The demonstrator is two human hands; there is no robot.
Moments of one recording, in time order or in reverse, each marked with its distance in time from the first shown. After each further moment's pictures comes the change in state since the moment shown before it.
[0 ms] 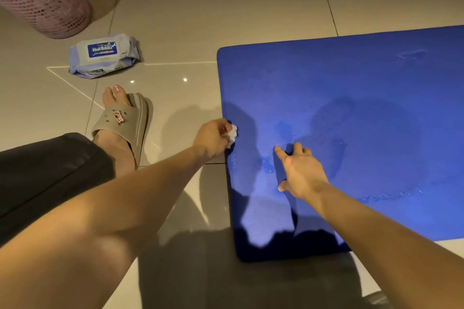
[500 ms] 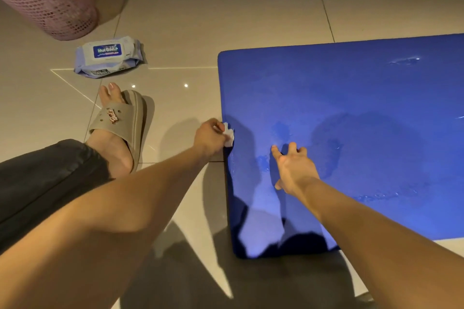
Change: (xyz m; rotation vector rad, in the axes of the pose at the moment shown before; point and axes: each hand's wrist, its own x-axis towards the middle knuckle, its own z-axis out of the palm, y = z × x) left_hand -0.007 0.001 0.007 -0.271 0.187 -0.272; right_hand 0.001 -0.011 0.002 -0.104 -0.012 0.061
